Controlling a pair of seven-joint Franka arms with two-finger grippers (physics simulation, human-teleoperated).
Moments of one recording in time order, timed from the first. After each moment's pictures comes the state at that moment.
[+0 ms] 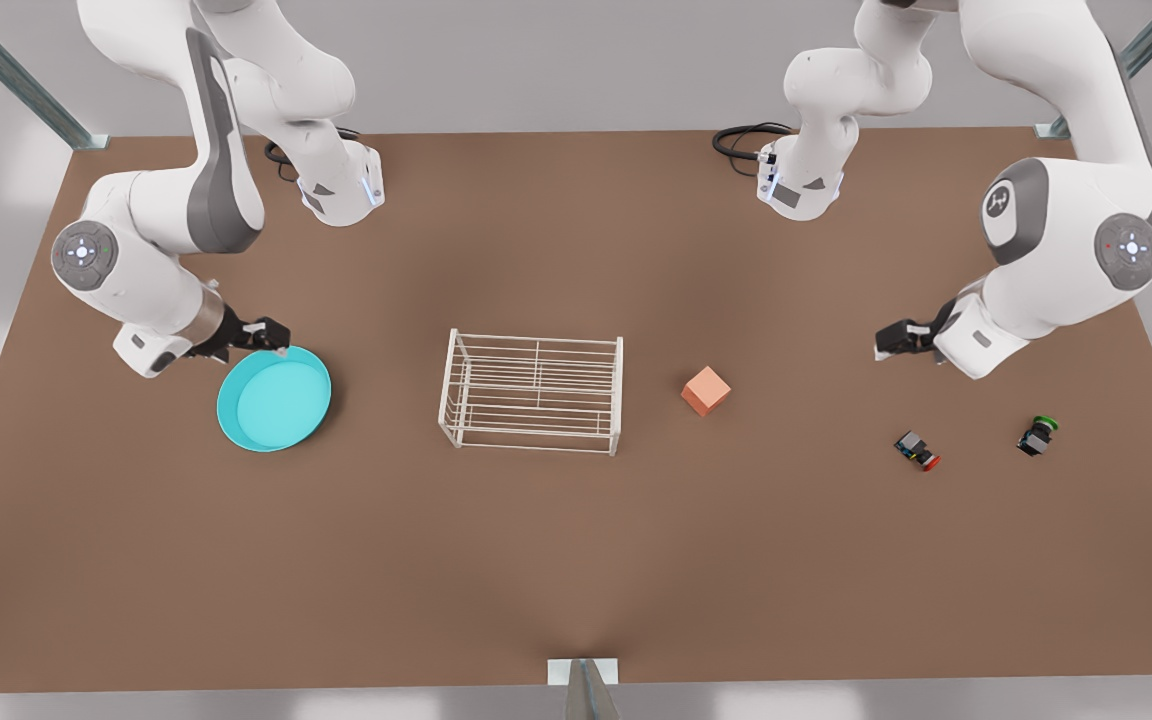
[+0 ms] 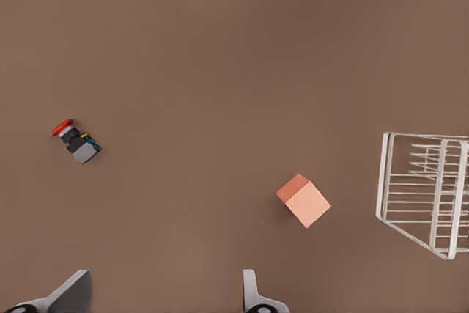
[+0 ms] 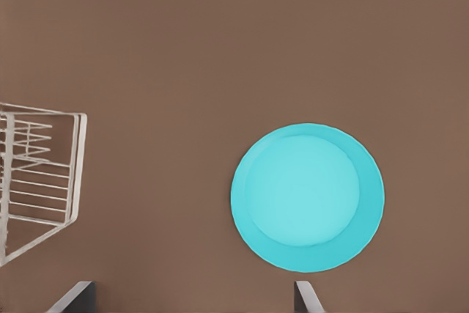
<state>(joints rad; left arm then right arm) -0.08 0.10 0.03 -1.65 -0.13 1.67 -0.01 0.05 -0.03 0.01 -1.95 0.07 1.84 -0.02</state>
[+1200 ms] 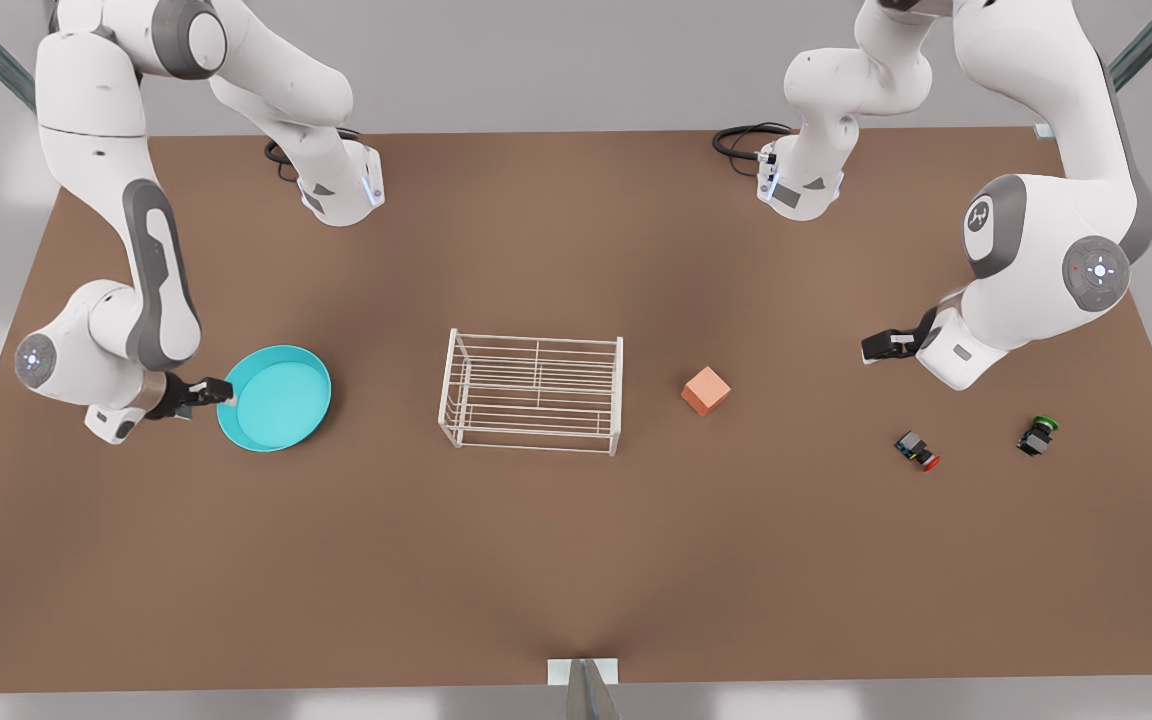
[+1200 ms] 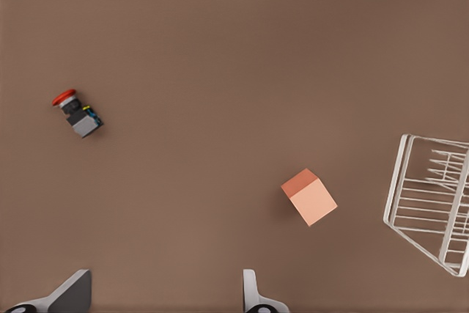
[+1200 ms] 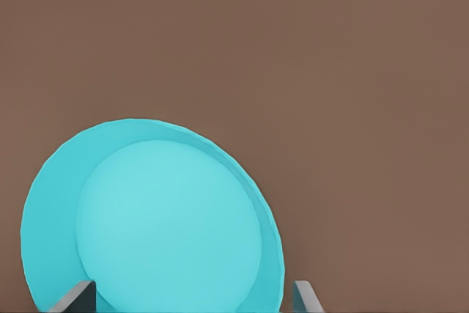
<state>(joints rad) -0.07 0.12 0.00 -1.67 -0.10 1.64 -0.12 -0.26 0.33 -0.02 -2.03 0.16 2.20 -0.61</state>
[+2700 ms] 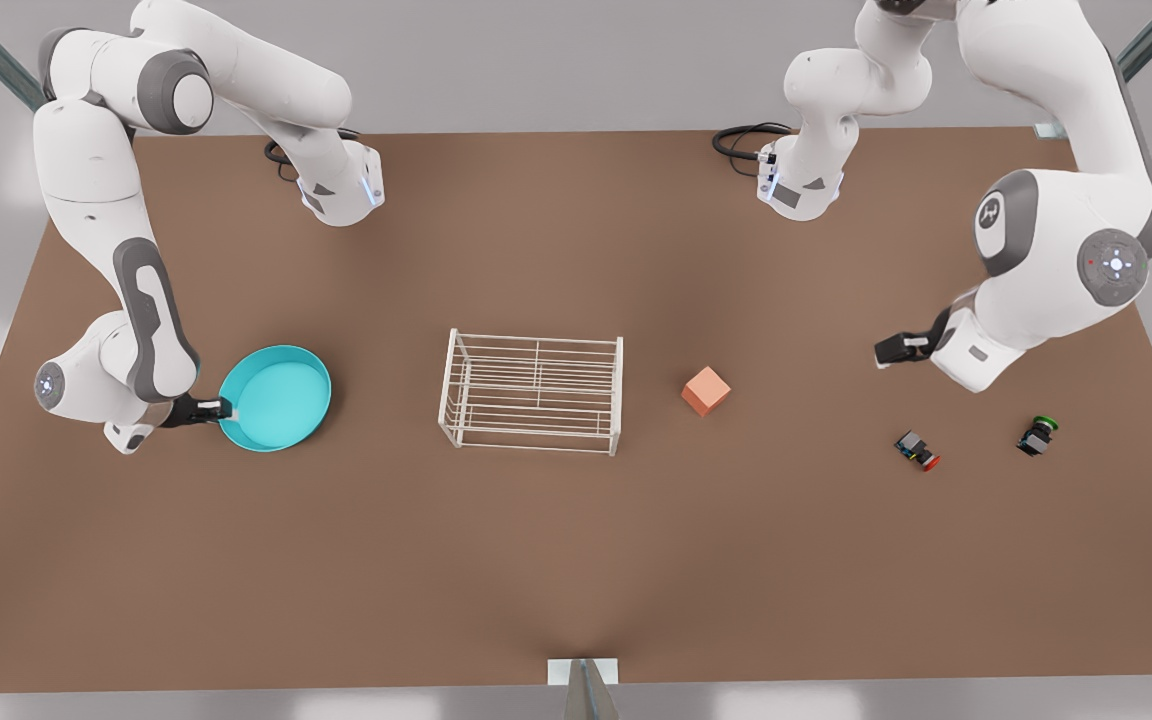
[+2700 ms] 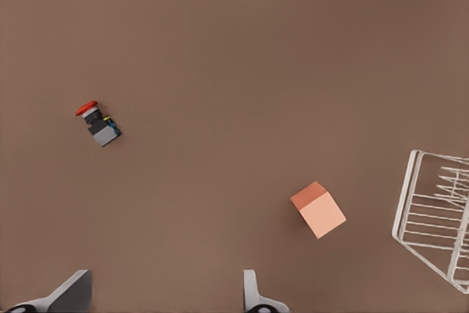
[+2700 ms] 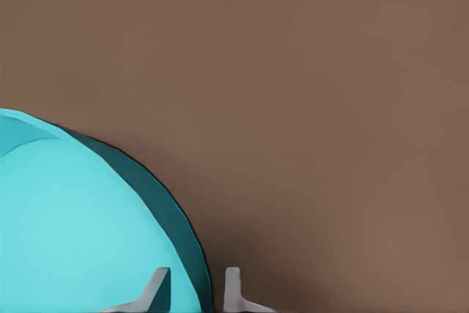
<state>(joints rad) -0.06 0.15 0.00 -1.60 -0.06 1.62 -0.14 -0.32 0.54 -0.03 -1.98 0.28 2.26 -0.66</state>
